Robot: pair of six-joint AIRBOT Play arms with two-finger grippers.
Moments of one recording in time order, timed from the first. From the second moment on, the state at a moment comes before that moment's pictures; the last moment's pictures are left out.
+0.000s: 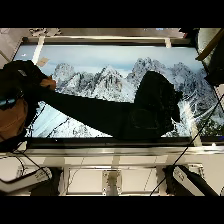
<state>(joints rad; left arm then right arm) 0.53 -1.32 1.07 1.27 -0.64 -1.70 -0.45 -1.01 1.48 -1.25 1.39 1.30</state>
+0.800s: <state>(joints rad) 0.45 -1.65 1.34 1.02 -0.67 -1.43 -0.45 -1.01 1.48 -1.17 1.45 1.45</state>
